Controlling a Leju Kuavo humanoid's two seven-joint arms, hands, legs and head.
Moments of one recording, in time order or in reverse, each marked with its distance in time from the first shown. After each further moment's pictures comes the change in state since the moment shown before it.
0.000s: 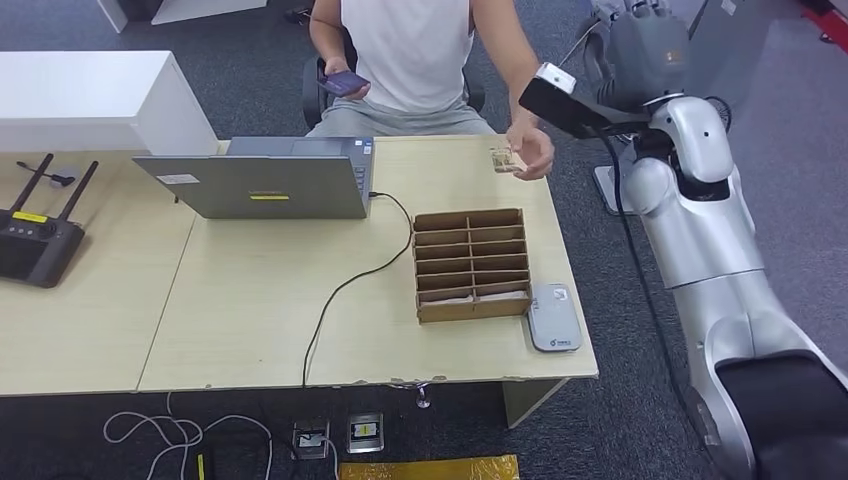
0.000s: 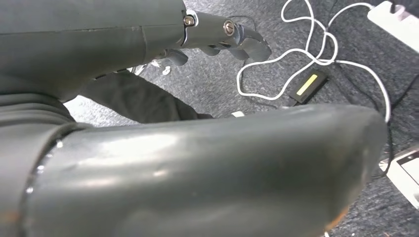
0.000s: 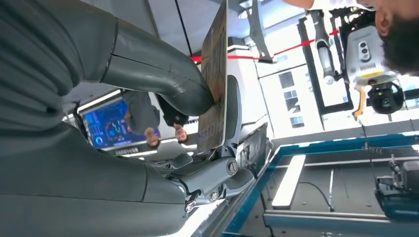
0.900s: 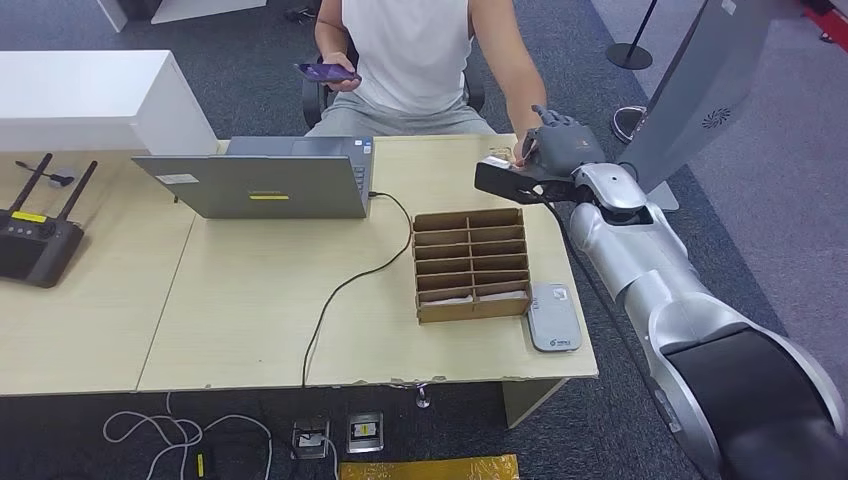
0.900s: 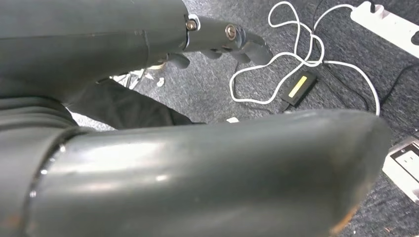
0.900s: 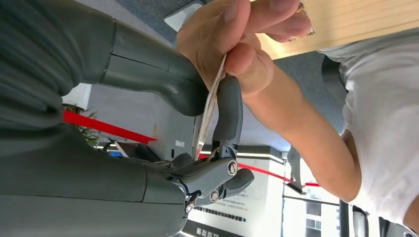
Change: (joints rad) left arm -0.034 0.012 -0.036 0.000 -0.042 -0.066 0.022; right arm -0.058 0.131 0.115 0.559 0.051 0.098 0.041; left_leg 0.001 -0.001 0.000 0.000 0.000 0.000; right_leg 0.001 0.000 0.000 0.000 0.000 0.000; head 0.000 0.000
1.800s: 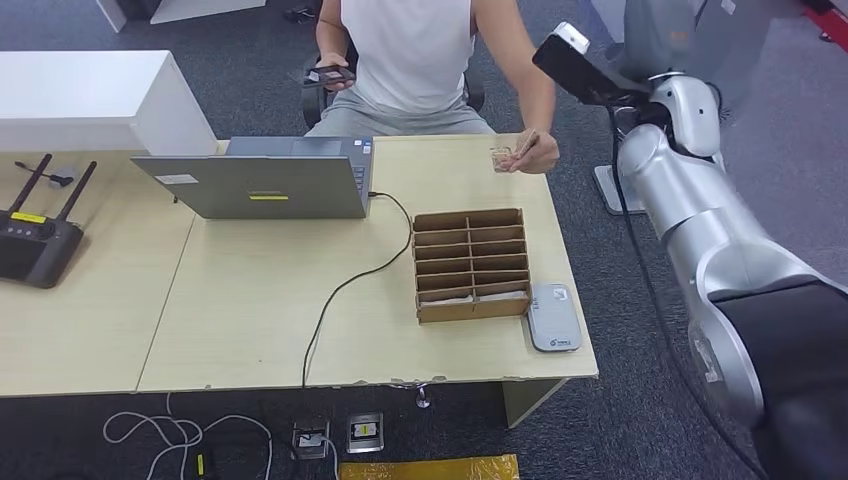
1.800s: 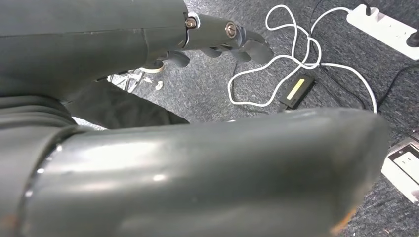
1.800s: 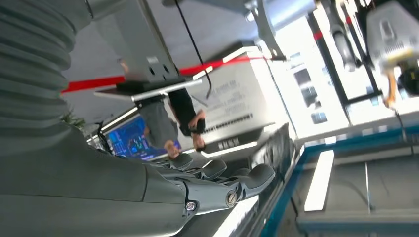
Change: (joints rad) left arm -0.003 0.002 -0.015 0.000 -0.003 0.016 0.003; right arm -0.205 -0.054 -0.074 0.036 -0.260 -0.439 -0.186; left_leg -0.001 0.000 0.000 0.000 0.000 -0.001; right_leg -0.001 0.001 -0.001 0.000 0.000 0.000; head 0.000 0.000
